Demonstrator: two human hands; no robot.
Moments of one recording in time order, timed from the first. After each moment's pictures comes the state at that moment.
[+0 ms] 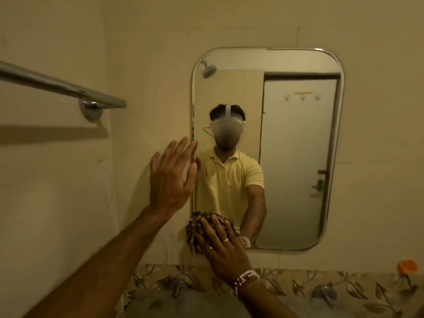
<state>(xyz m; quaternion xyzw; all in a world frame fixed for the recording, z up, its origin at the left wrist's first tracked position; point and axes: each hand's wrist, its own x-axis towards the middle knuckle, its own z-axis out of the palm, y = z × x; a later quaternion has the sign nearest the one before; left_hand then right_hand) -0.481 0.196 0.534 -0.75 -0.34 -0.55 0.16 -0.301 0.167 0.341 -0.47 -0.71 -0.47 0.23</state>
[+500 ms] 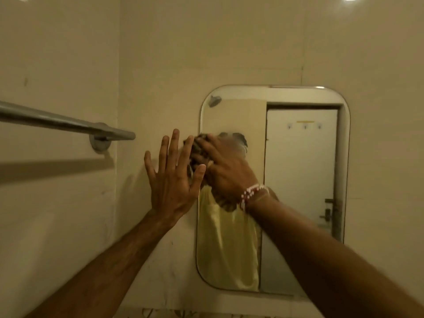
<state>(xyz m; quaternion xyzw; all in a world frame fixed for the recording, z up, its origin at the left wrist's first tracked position) -0.483 0.205 0.600 -0.69 -0.37 -0.58 0.24 -0.314 0.184 0.639 -0.44 -0.69 -0.54 0.20</state>
